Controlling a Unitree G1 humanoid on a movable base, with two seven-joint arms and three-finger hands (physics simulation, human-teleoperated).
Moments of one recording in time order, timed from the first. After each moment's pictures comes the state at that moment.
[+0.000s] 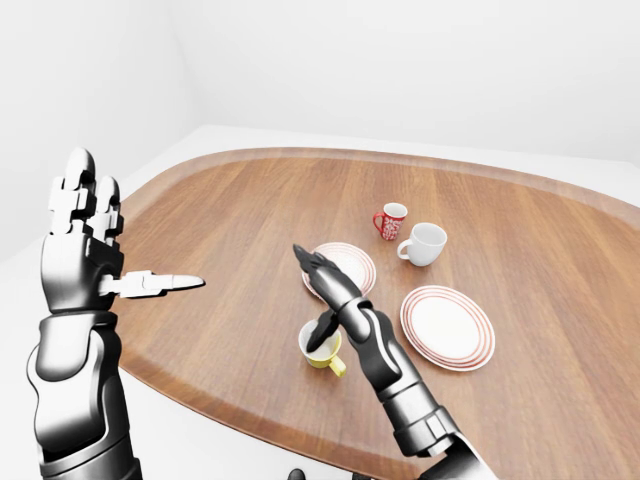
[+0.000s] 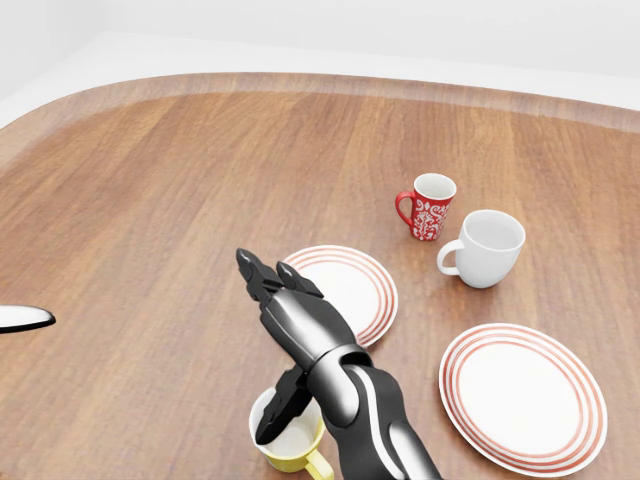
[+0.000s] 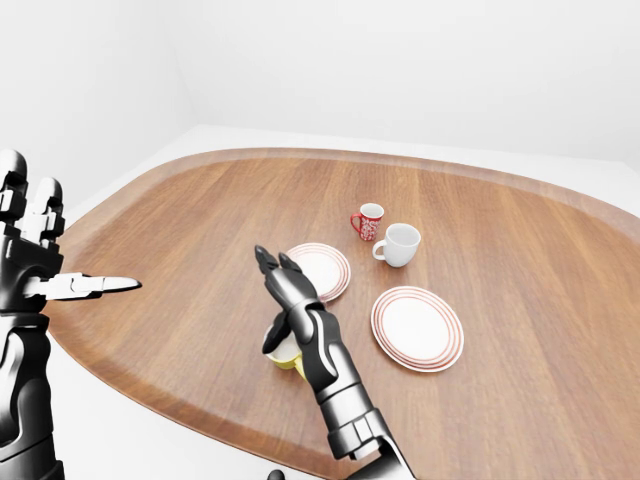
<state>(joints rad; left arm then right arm) -0.16 0.31 0.46 -0.34 -0.16 0.09 -0.20 -0.39 0.16 0.24 0.33 -0.89 0.09 0.24</state>
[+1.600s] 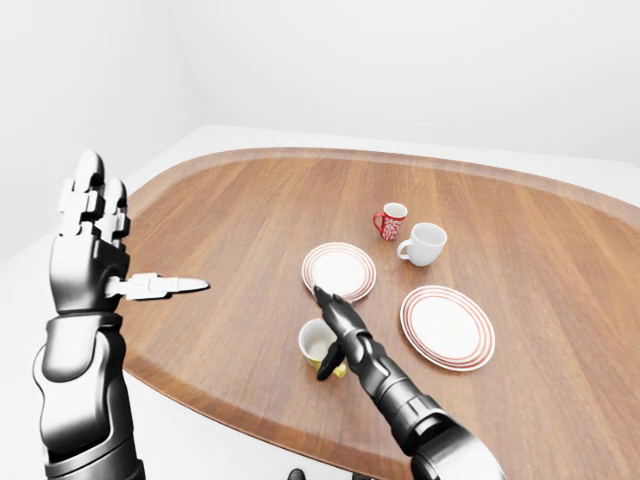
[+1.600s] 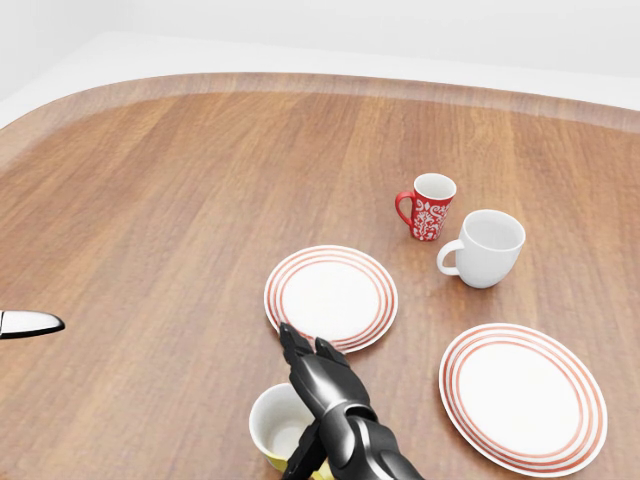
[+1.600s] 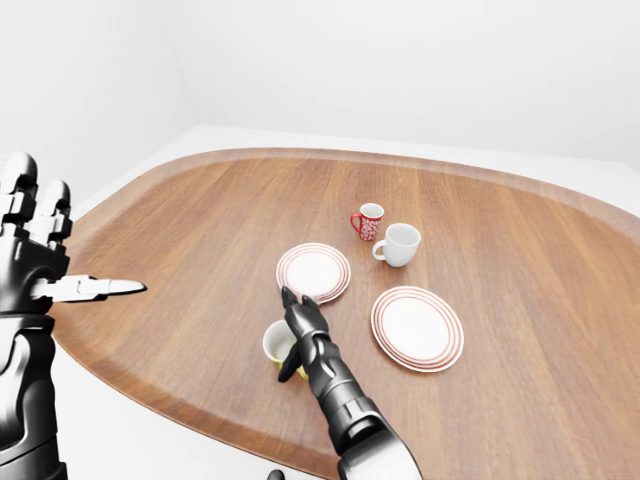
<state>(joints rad) -0.15 0.30 0.45 -0.34 -0.14 0.09 -0.22 -0.50 0.16 0.19 0.98 -0.83 0.02 -0.08</state>
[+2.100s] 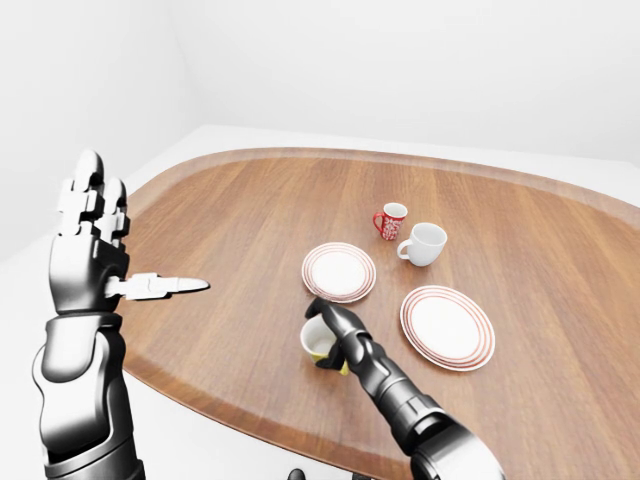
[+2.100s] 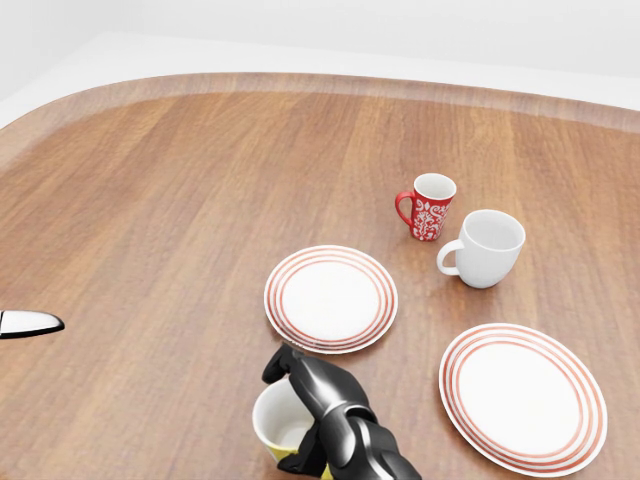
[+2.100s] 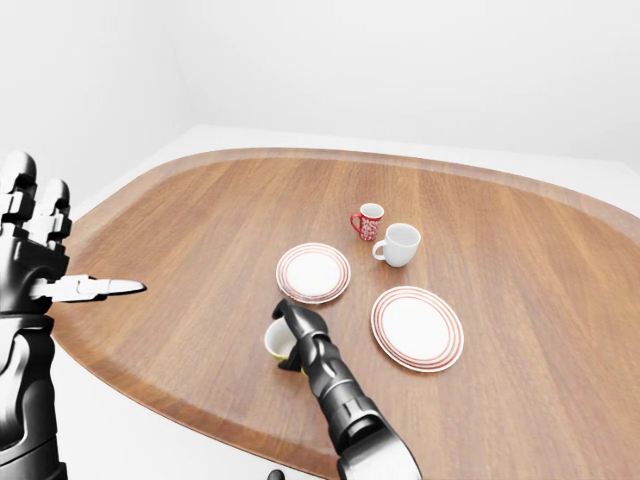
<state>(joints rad) -0.15 0.30 0.45 -0.35 -0.14 0.09 -0.22 -0.50 0.16 0.18 1.01 -0.80 0.00 -0.07</state>
